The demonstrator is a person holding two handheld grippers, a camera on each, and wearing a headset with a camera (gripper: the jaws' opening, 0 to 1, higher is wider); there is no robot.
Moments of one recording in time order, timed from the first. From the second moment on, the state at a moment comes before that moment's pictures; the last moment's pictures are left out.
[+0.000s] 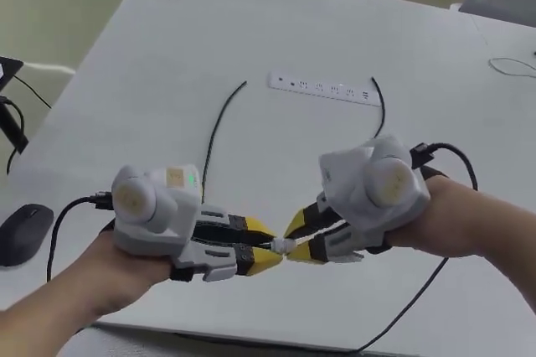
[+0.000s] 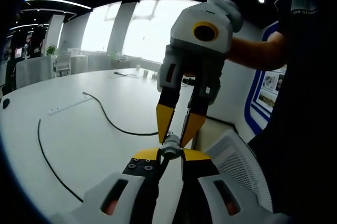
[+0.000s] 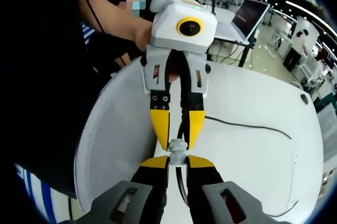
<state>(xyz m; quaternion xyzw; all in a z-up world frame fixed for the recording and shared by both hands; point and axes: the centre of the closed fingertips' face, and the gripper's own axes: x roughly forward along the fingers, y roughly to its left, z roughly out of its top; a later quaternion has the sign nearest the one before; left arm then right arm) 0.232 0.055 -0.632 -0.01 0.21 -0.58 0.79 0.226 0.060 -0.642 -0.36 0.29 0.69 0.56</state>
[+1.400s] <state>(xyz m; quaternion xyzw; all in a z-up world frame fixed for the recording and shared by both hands) 0.240 0.053 -0.622 0.05 0.19 -0.59 0.79 0.239 0.058 -0.618 0.03 0.41 0.71 0.58</state>
